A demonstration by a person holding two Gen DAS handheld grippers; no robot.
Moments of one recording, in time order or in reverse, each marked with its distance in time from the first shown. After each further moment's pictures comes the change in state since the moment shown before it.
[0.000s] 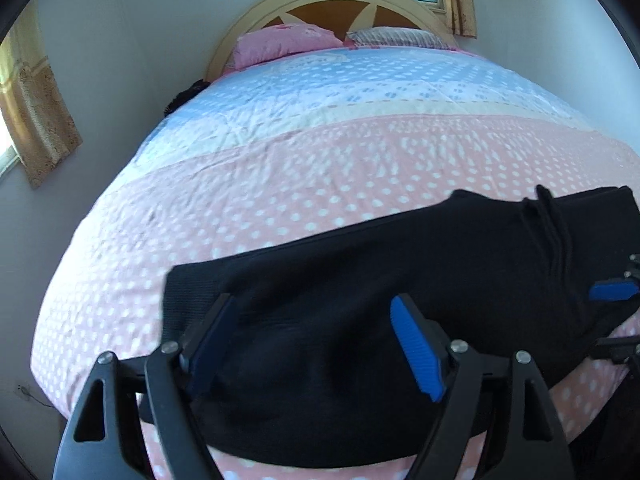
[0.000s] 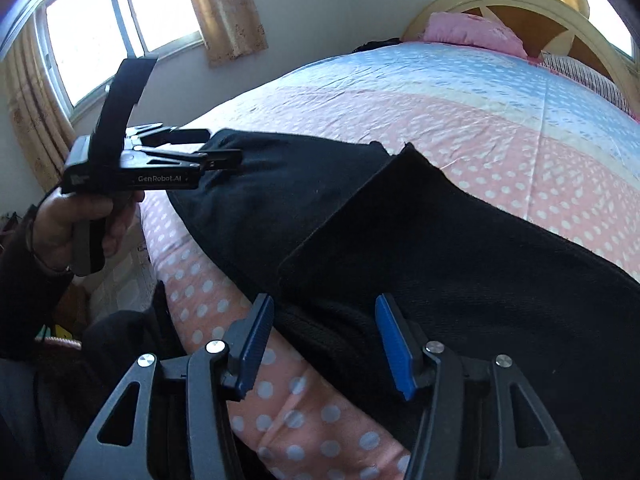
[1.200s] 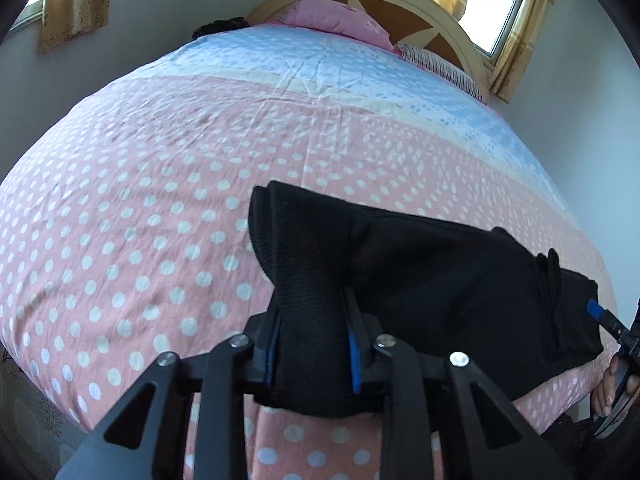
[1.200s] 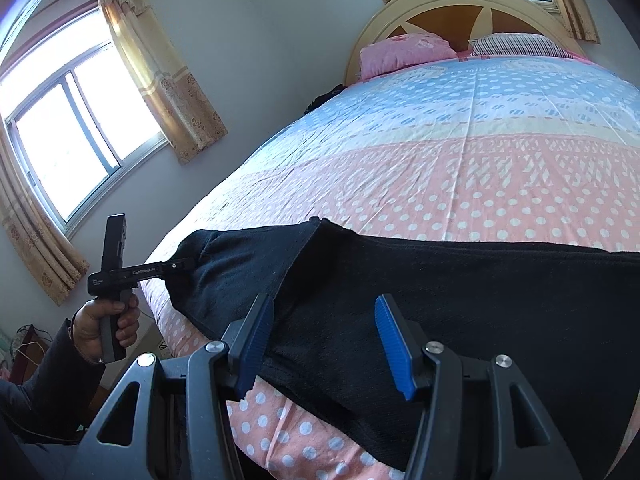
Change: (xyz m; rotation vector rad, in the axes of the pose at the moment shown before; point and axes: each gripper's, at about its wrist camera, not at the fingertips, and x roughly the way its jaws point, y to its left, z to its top) left arm 0.015 0.100 -0.031 -0.382 0.081 -0.261; right arm -0.056 -0.056 -0.006 0.284 -0.228 0.008
